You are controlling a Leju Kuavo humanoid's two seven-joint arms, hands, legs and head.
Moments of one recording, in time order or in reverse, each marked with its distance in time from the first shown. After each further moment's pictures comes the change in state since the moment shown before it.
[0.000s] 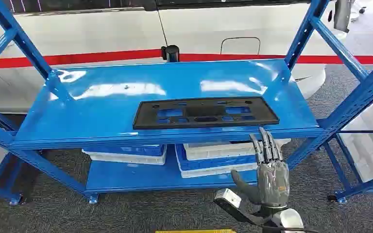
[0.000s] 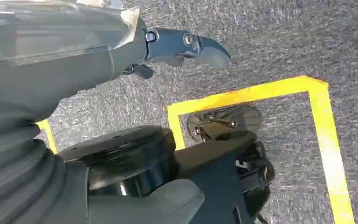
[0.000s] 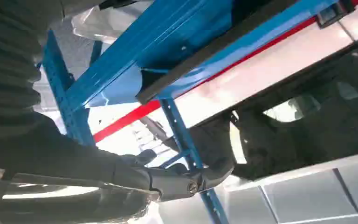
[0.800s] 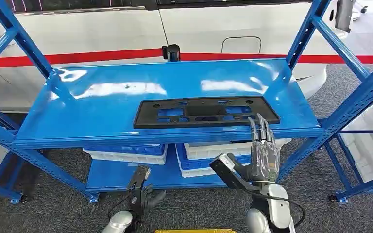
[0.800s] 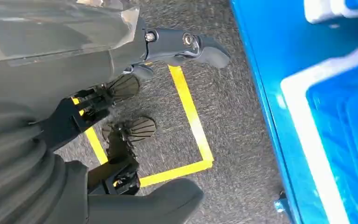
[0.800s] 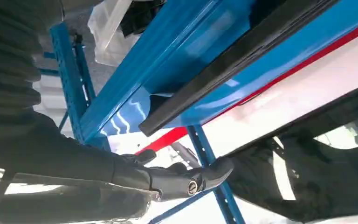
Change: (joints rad) left arm -0.168 -0.011 -0.736 -0.480 0.586 0.072 0.362; right arm -0.161 0.098 -0.047 0.175 0.020 0.083 0.162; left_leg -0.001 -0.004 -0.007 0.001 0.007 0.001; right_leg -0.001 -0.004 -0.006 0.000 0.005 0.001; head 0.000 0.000
